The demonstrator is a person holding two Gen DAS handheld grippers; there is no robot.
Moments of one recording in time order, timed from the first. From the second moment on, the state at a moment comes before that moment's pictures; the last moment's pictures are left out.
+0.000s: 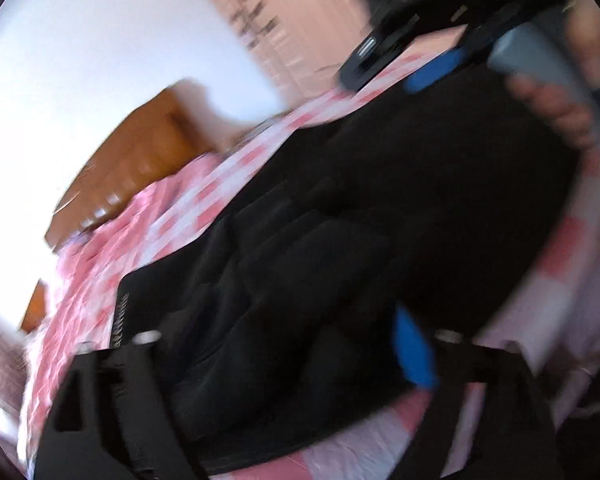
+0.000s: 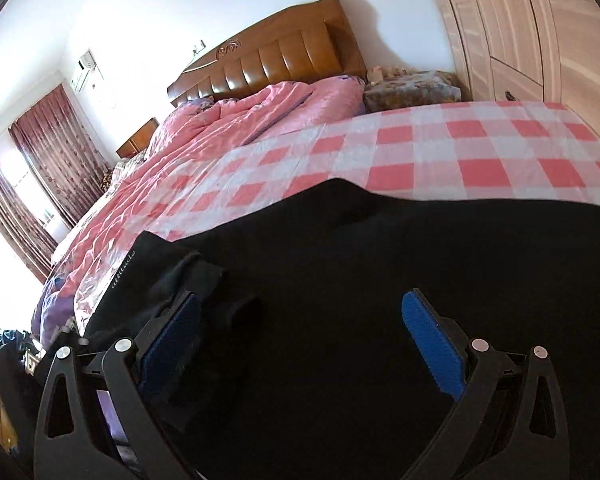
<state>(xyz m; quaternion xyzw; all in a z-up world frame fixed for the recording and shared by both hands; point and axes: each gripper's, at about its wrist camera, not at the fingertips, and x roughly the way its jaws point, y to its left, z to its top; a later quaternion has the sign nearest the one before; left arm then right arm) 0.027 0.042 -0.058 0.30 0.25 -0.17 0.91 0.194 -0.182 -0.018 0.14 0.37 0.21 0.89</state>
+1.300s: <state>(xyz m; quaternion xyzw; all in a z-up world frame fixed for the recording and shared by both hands) 0.010 0.210 -0.040 0.11 0.26 -0.06 0.96 0.130 -0.084 0.015 0.10 0.36 0.37 0.85</state>
